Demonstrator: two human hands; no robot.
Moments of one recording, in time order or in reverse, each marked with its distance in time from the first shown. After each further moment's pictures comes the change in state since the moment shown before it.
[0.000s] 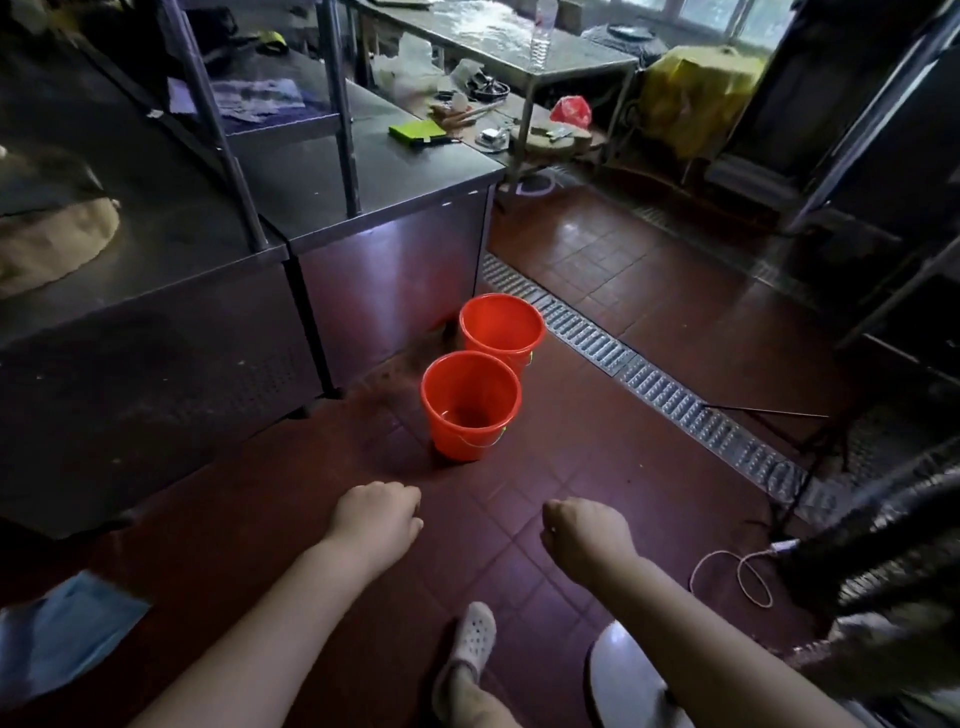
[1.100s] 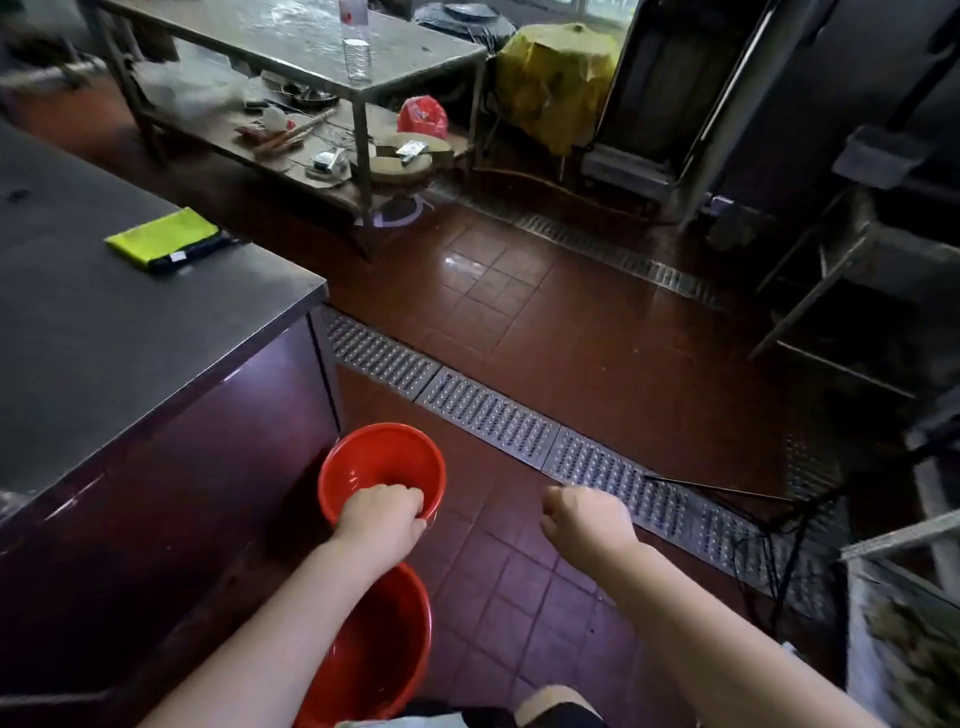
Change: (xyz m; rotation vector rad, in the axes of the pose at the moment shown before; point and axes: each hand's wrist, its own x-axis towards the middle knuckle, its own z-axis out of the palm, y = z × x) left_hand 0.707 0.106 -0.169 0.061 -0.067 0.299; right_hand 0.550 0.339 -0.168 0.074 0.033 0.312
